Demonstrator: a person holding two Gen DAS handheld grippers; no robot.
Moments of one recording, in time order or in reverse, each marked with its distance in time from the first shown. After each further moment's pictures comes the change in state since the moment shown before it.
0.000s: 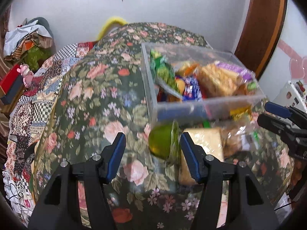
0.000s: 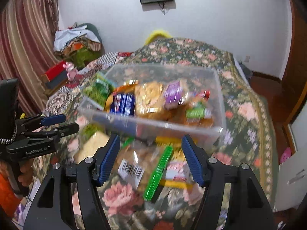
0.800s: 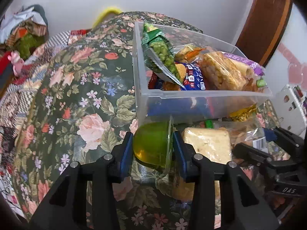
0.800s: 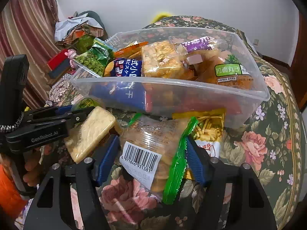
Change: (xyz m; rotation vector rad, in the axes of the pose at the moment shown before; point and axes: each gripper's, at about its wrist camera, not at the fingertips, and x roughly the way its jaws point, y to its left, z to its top) left arm 0.040 -0.007 -0.003 -0.039 0.031 -0.060; right arm 0.044 0.009 -0.022 0.031 0.097 0.064
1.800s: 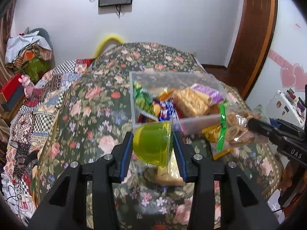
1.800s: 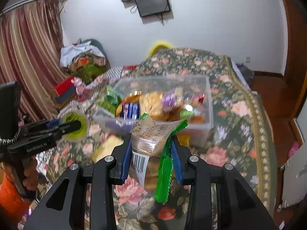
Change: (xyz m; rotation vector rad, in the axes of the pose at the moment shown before) left arm -0.108 -0.033 0.014 0.044 -0.174 0.018; right arm -0.093 -0.015 0.010 0.028 -0.220 0.000
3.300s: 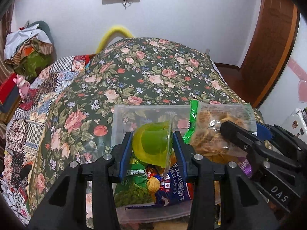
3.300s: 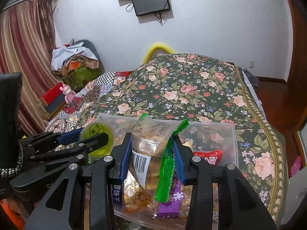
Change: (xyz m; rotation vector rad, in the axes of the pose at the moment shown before) left arm 0.126 -0.001 0.094 -0.067 0.088 0.059; right arm 0.106 -0.009 0.089 -0.024 0.016 -0.021
